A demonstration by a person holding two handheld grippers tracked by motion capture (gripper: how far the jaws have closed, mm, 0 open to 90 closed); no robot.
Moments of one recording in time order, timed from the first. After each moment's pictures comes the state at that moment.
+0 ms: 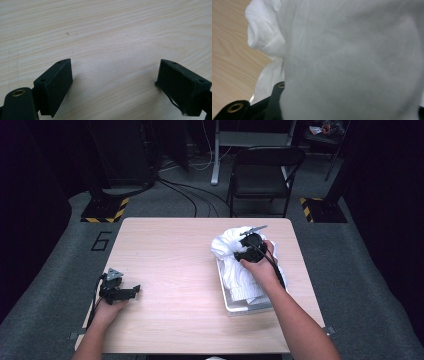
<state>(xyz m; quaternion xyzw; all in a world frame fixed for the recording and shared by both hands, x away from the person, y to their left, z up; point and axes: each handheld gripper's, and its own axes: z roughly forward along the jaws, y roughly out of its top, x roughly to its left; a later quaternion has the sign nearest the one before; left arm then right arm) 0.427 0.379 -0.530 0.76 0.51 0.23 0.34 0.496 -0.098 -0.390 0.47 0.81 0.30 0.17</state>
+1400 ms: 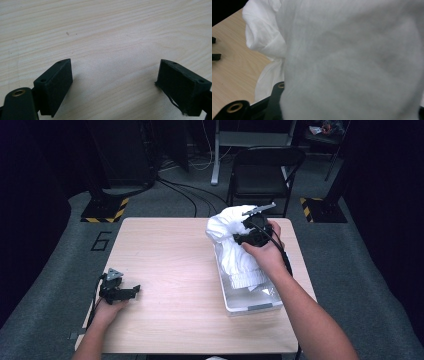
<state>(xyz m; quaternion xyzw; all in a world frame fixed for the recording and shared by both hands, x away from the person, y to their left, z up) 0.427 0.379 -0.530 0.76 0.51 0.23 0.34 0.481 -0.093 -0.301 0.44 0.80 0.35 0.20</state>
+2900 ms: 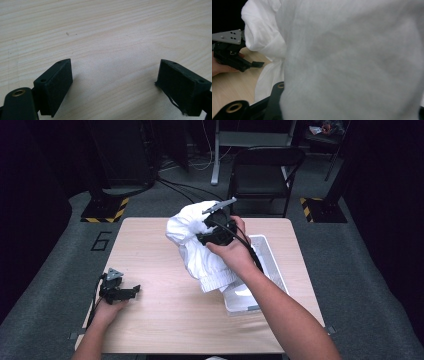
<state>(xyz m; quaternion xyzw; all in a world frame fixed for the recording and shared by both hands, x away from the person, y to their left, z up) 0.428 0.378 -0.531 0.75 0.51 0.23 0.34 0.462 0.000 -0.275 0.35 0.84 0.37 0.17</state>
